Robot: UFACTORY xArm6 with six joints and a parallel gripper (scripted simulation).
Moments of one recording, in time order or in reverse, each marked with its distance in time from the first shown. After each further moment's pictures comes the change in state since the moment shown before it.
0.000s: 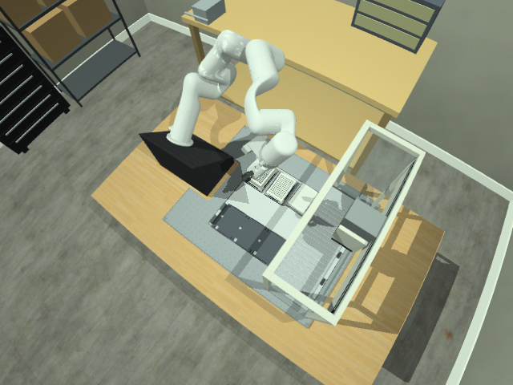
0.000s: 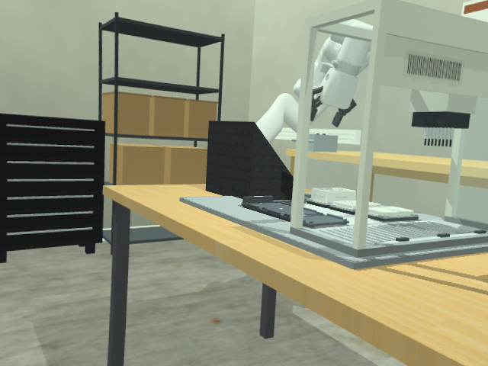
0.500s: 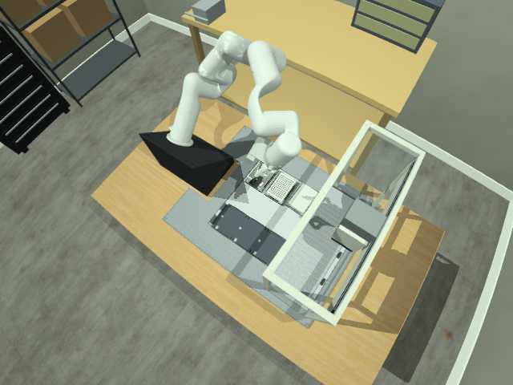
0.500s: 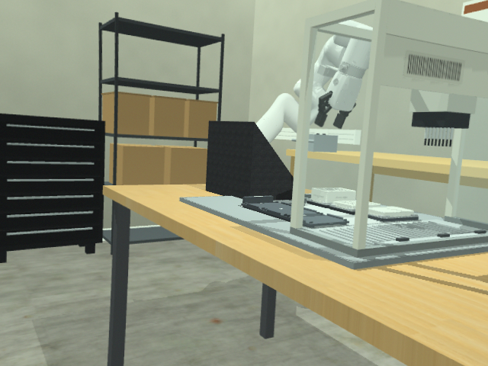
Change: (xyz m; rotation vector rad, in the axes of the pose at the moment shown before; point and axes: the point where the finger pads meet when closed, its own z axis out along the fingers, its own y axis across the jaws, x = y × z) arm -0.018 0.011 0.002 0.005 -0.032 -0.351
